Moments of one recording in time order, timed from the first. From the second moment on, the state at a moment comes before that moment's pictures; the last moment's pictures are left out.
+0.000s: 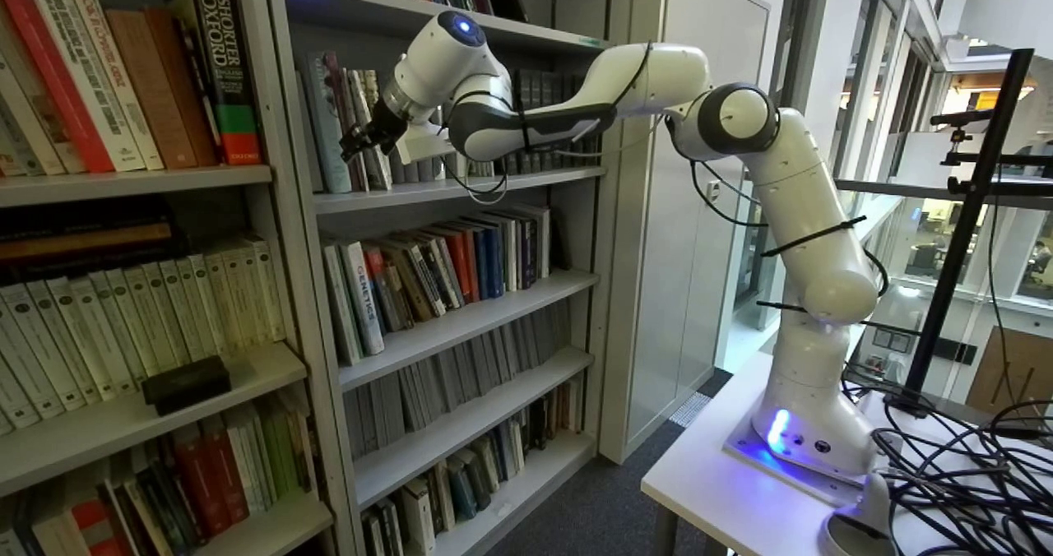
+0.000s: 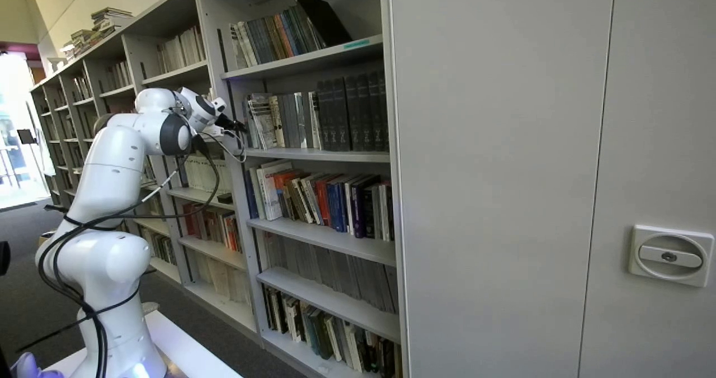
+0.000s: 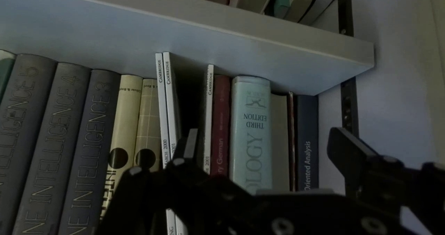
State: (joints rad) arm 0.35 0.47 0.44 -1.20 -0.95 2.37 0.85
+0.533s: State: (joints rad) arm 0.35 0.54 0.44 -1.11 -0.95 2.37 0.85
